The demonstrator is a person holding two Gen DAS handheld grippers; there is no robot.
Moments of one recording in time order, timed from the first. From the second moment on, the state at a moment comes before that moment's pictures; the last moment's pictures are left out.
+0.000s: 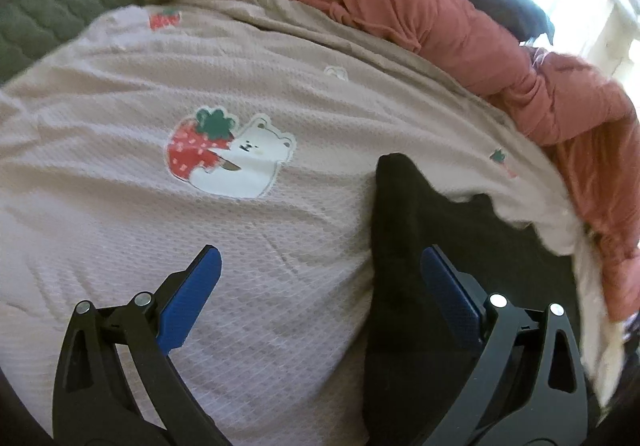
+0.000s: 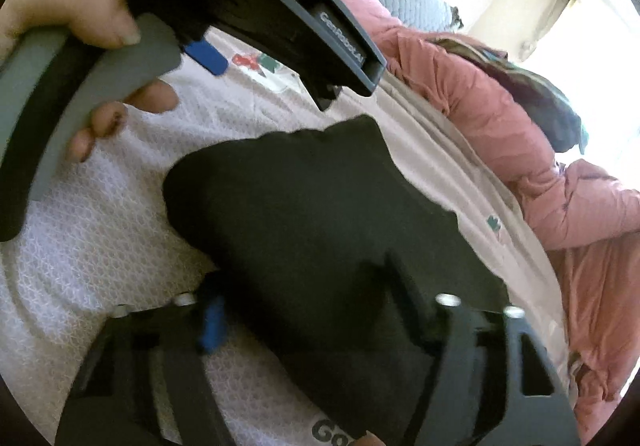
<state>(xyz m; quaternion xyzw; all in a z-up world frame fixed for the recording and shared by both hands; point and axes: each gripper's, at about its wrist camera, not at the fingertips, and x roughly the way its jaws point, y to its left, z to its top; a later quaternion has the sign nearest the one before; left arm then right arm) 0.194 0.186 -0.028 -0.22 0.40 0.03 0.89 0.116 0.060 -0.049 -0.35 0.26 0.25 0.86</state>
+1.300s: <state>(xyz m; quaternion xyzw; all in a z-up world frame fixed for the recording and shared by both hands) 0.203 0.089 -0.011 -0.34 0.38 -0.20 0.84 0.100 -0.037 0.013 -0.18 0.25 0.28 0.91</state>
